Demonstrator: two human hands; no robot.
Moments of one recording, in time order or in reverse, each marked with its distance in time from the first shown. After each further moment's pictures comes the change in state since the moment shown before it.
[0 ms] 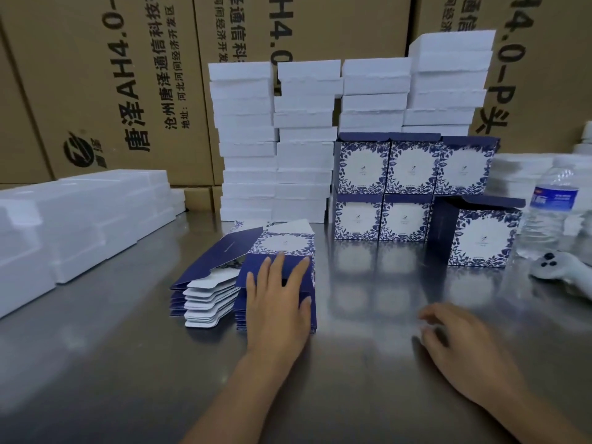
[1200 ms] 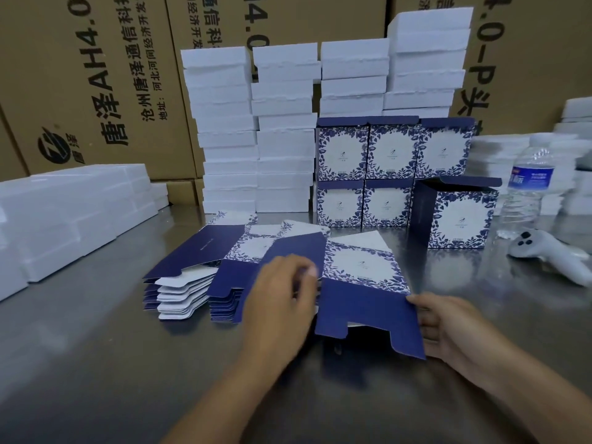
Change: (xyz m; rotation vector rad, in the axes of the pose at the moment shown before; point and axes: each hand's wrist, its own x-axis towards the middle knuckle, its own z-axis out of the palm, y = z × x) left_hand -0.017 0.044 -0.012 -0.558 0.129 0.020; right_hand 0.003 0.004 -0.018 1.241 -0.343 0.567
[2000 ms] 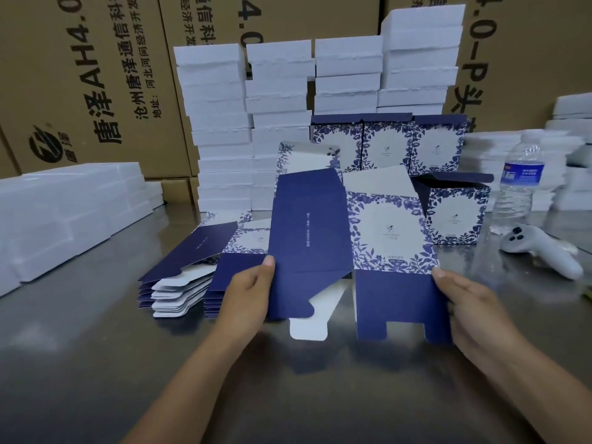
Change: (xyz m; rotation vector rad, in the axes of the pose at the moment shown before) left_hand 0.016 -0.037 -0.010 -0.251 -0.174 -0.471; right_hand 0.015 0.004 -0.021 0.196 0.167 -0.289
